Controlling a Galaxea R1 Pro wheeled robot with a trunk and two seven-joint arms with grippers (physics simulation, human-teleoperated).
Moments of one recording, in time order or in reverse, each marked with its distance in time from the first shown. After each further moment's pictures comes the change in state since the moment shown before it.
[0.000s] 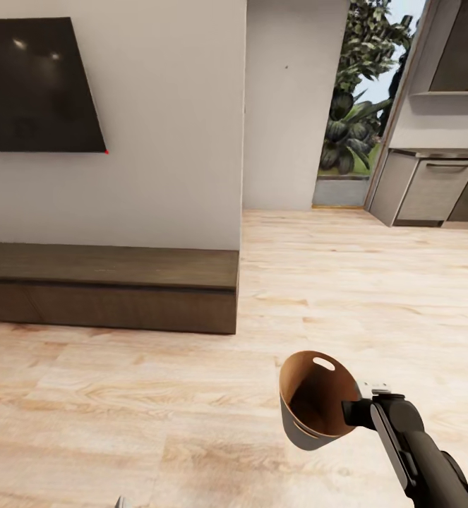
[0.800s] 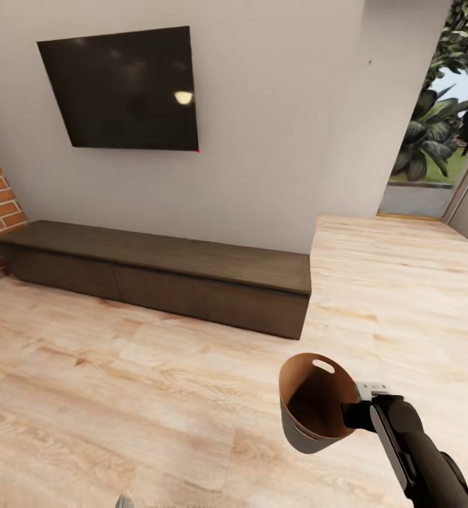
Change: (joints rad) left arm 0.000 0.000 0.000 0.000 0.000 0.000 -0.002; right arm 0.000 0.000 0.002 0.015 -0.003 0.000 0.000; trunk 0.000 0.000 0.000
